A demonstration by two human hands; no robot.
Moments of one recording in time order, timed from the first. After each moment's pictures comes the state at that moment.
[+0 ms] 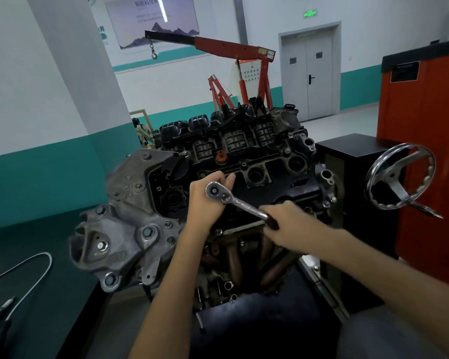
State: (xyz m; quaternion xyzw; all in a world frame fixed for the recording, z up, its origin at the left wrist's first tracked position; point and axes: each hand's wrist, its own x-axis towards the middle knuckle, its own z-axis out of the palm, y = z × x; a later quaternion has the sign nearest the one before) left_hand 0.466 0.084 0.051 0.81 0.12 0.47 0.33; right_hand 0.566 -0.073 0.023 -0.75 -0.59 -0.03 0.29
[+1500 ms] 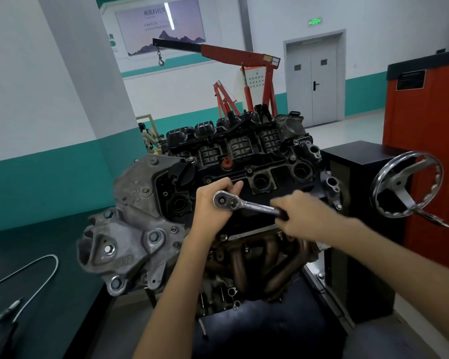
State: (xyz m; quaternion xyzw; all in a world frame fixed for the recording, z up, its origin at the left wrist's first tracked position) left_hand 0.462 0.083 0.050 0.82 0.09 0.48 0.29; right_hand 0.580 -0.078 0.054 -0.79 -0.58 -0.08 0.20
